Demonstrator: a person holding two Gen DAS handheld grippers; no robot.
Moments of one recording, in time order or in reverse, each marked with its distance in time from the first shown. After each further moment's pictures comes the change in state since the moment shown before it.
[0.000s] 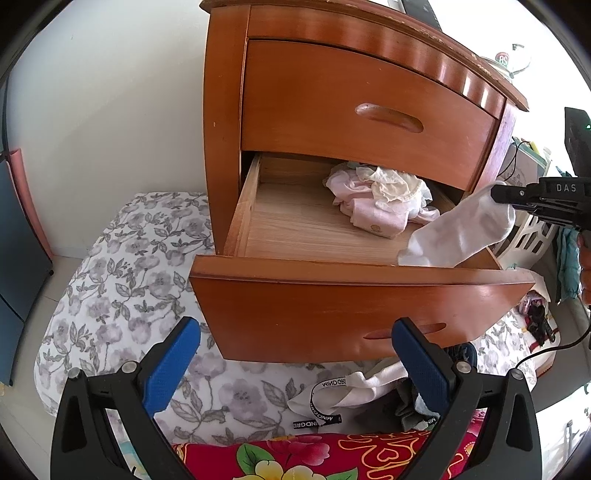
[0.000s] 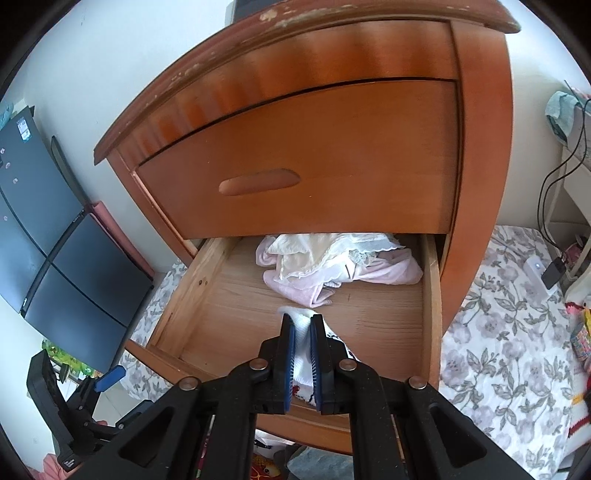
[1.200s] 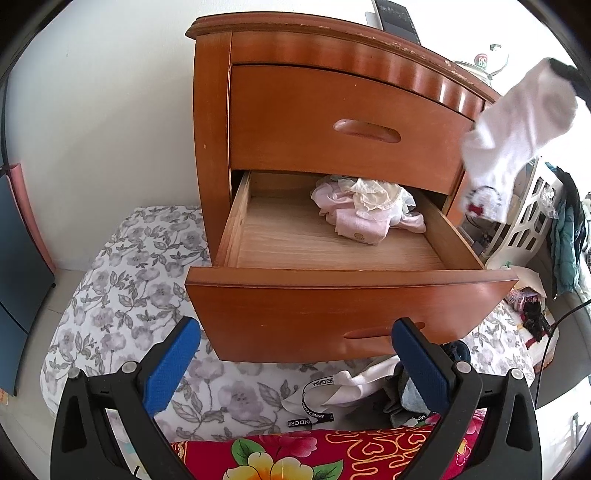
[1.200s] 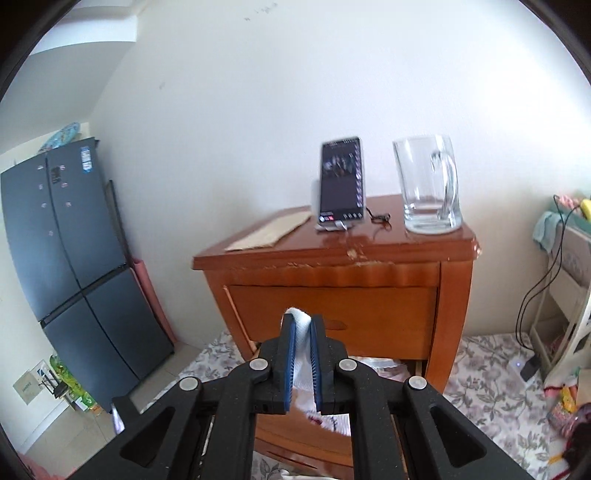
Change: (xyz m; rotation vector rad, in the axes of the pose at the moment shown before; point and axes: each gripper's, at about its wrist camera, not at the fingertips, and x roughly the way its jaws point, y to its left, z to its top) left arm -0.025 -0.016 0.001 0.032 -0.040 0.000; right arm -0.174 0.058 0.023 -0.144 -0.422 0.074
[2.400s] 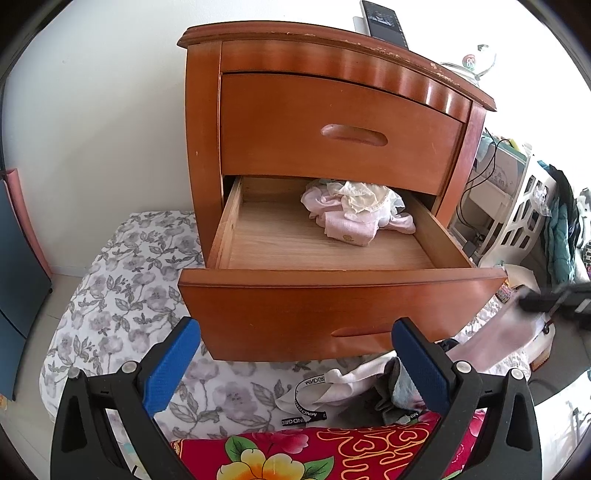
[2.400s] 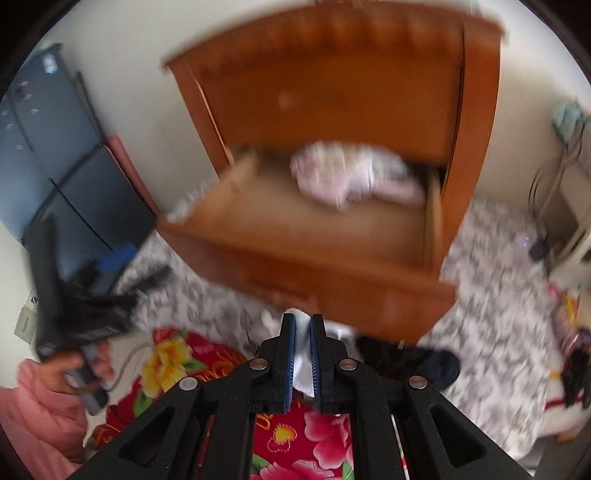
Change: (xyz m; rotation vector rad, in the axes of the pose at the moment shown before) left arm -0.009 -0.007 -0.001 0.014 -0.010 -0.016; right arm 0.071 -0.008 -0.172 0.008 0.609 -0.063
